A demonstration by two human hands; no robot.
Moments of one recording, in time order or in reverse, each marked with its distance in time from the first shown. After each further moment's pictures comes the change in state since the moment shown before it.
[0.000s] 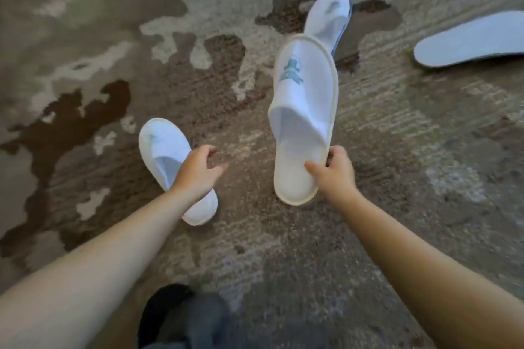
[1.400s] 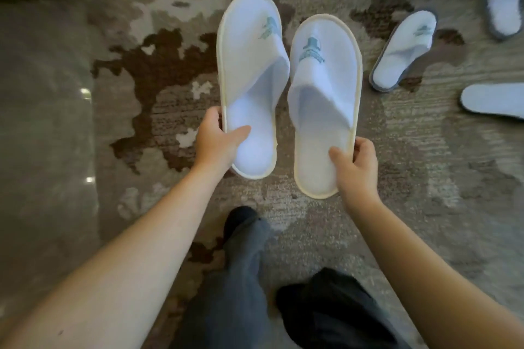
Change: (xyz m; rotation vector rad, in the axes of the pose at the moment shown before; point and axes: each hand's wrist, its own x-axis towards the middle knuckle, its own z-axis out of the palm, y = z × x) left_hand -0.120 -0.013 -0.241 -0.726 0.246 -0.259; right_hand -0.169 -0.226 0.089 -0.048 -0.006 0.018
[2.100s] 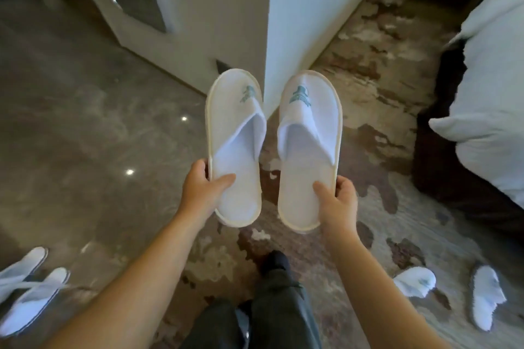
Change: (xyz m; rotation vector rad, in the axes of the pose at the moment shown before) left_hand -0.161 0.253 -0.395 -0.432 0.600 -0.106; right_hand -0.237 -0.443 0.132 -0.122 -0.479 -0.328
